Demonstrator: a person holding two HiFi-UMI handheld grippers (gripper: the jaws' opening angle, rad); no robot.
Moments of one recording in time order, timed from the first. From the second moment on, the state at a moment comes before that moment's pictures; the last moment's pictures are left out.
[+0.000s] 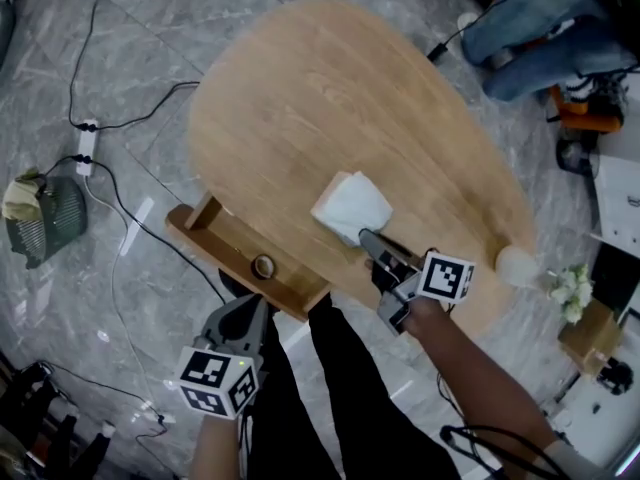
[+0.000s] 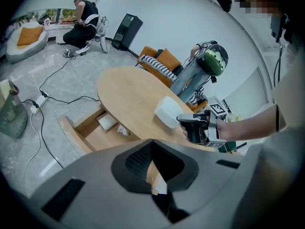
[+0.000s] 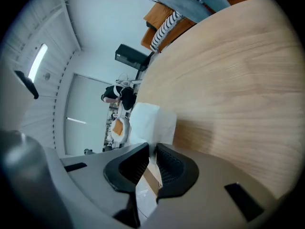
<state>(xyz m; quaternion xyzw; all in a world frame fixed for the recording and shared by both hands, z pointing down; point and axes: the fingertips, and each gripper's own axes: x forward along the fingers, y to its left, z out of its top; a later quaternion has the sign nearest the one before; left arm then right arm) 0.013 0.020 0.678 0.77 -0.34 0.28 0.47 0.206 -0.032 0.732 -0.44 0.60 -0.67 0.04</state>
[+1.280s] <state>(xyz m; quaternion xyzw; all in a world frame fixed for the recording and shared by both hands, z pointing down) -0.113 0.034 0.698 0.75 -0.37 0.27 0.48 0.007 0.021 0.770 -0.39 0.63 -0.67 -0.05</state>
